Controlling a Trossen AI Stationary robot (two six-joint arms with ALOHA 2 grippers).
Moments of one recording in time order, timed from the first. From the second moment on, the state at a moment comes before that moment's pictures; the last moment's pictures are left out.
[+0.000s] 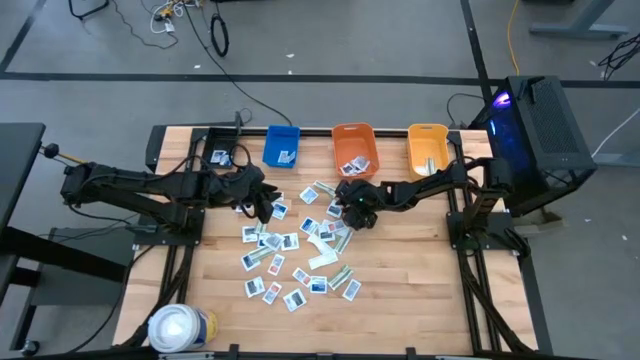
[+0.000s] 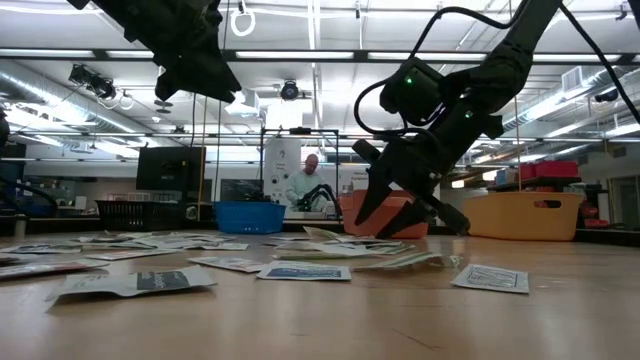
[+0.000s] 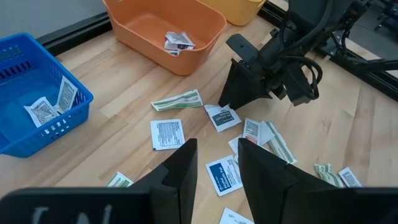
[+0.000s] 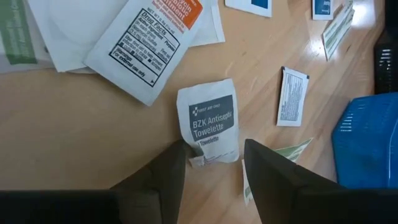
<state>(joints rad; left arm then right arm) -0.02 1.02 0.75 -0.33 -0.37 -0.57 -0.14 1.79 0.77 0.18 0.06 -1.22</state>
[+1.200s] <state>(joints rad) -0.02 1.02 0.75 -0.33 -0.37 -0.63 -0.14 1.79 0.77 0.15 0.04 -1.16</state>
